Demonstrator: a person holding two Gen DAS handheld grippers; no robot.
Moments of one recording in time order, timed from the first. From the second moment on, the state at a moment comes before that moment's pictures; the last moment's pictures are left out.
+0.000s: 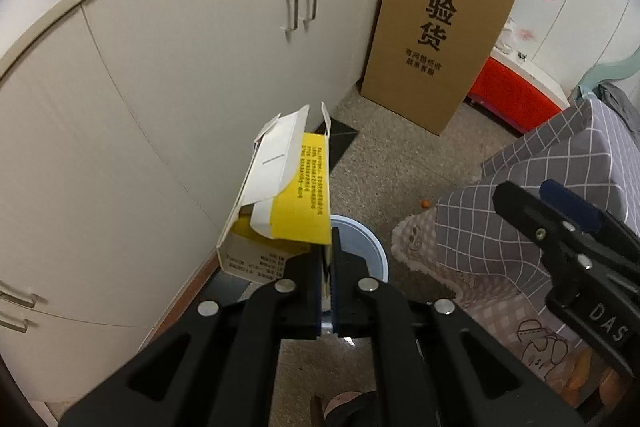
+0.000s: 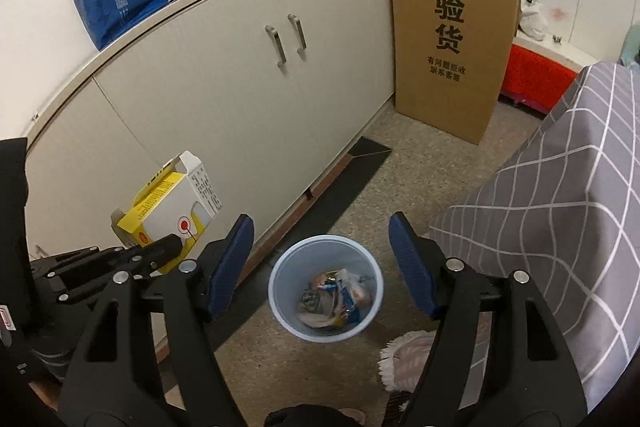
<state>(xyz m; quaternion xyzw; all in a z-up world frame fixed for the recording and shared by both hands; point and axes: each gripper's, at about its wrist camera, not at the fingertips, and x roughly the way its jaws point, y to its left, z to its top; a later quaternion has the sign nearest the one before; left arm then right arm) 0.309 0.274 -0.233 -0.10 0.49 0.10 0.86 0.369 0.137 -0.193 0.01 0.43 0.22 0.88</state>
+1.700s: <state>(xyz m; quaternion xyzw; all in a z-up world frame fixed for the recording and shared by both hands) 0.204 0.145 -0.079 -0.04 0.35 0.07 0.93 0.221 -0.022 -0.062 0.06 0.28 0.14 0.95</state>
